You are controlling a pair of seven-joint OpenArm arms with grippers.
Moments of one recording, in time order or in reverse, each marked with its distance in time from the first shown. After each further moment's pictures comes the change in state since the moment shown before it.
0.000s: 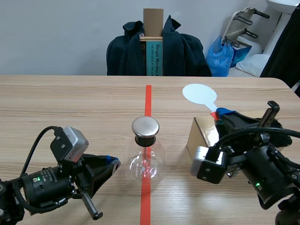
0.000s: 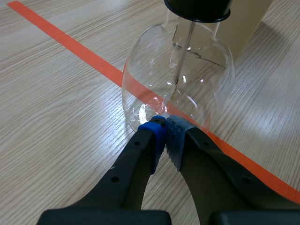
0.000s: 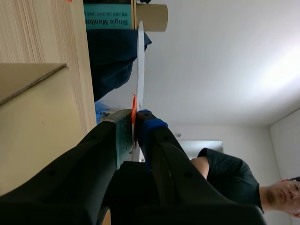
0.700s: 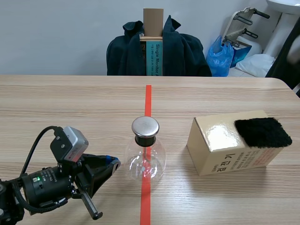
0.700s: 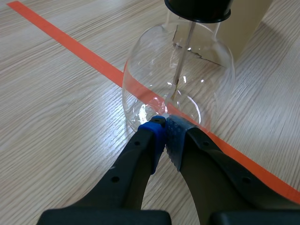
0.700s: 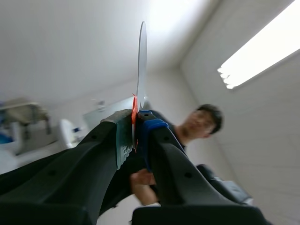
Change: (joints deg) left arm 0.0 0.0 0.0 0.0 0.0 0.0 0.0; right arm -4.1 19.2 16.7 22.9 25.5 -10.4 -7.7
